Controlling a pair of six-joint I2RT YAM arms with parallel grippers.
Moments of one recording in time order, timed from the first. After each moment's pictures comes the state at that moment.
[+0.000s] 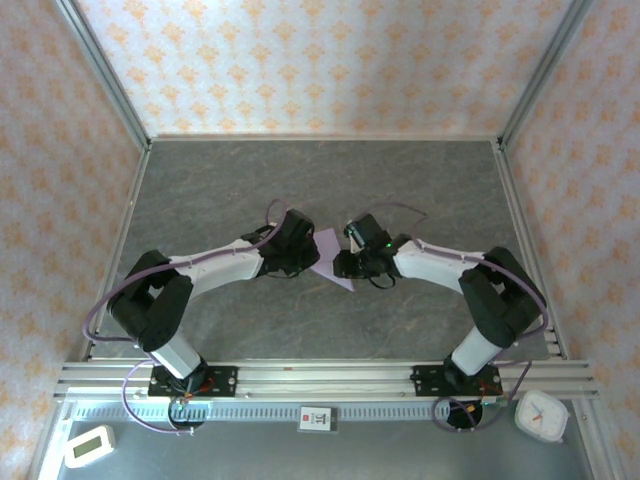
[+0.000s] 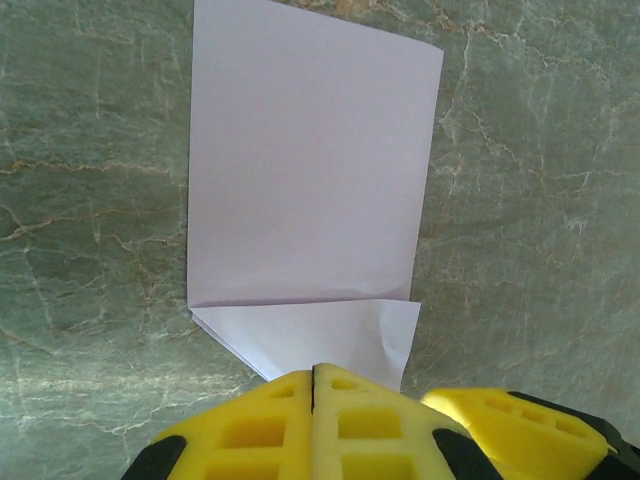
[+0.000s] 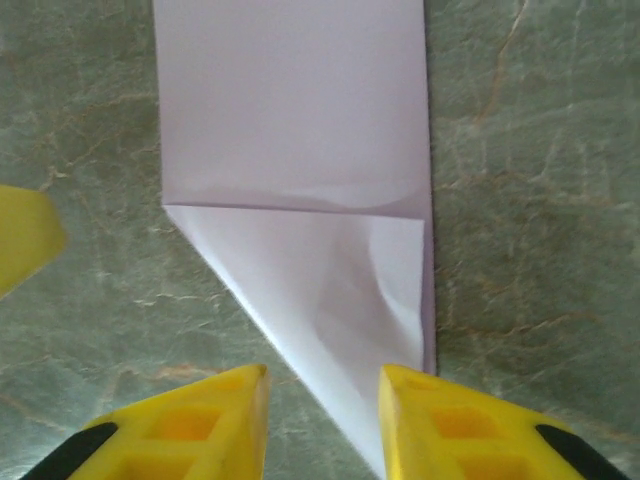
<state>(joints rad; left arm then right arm) -0.64 1.62 0.95 -0.28 0.06 -1.17 0.66 1.63 0.89 -0.31 -0.21 0.57</state>
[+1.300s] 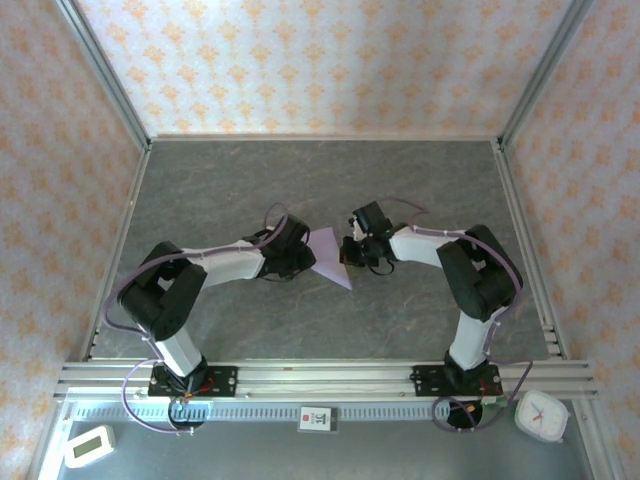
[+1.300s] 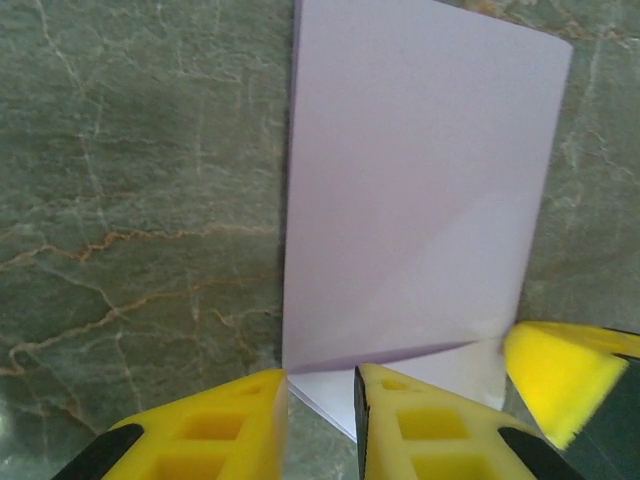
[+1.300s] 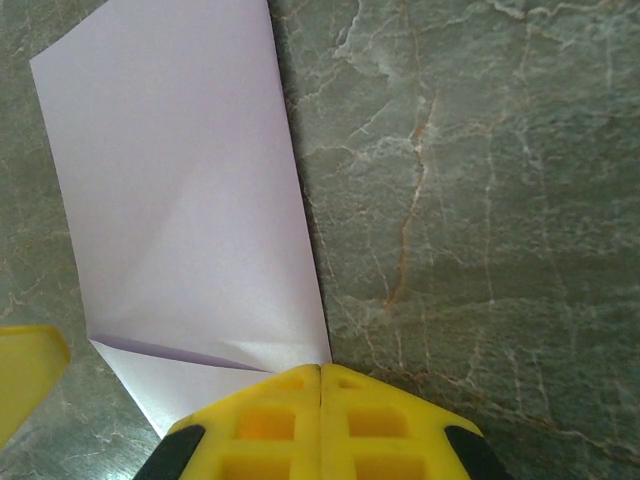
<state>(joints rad) -0.60 1.71 0.89 -0.20 0.06 -1.09 0.54 1.81 0.97 -0.22 -0.33 0.58</state>
